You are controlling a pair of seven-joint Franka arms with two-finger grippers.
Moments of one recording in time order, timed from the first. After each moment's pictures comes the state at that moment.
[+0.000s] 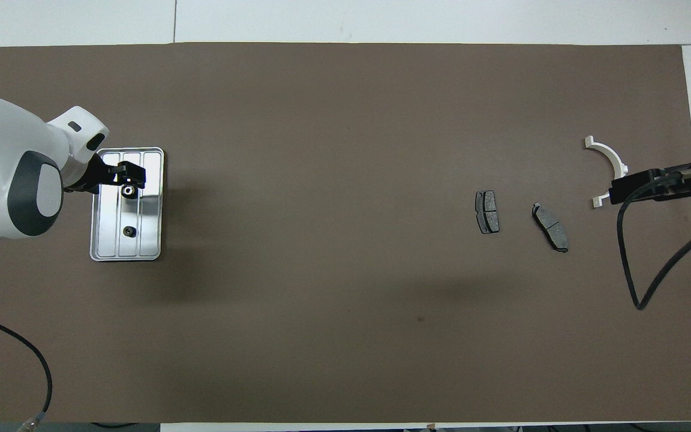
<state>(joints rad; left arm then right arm) 0.04 0.32 -0.05 -1.91 -0.01 2.19 -0.04 -0.03 -0.07 0.06 -1.64 -0.01 1.57 -0.04</state>
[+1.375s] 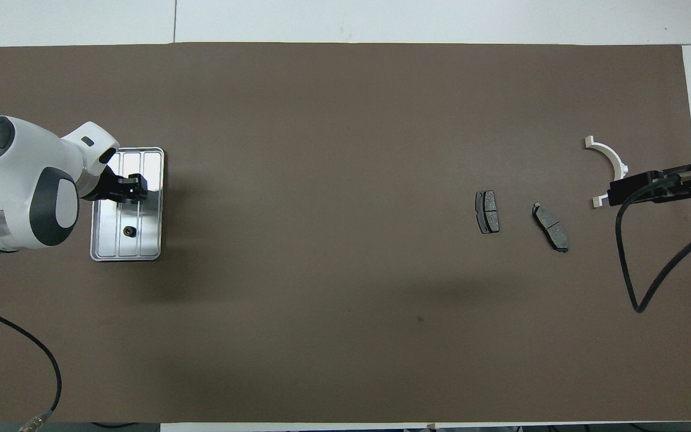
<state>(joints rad) 0.05 0.34 -0.05 -1.96 -0.01 2.28 -0.03 -0.03 -0.07 0.07 -1.64 -0.01 1.57 -0.04</state>
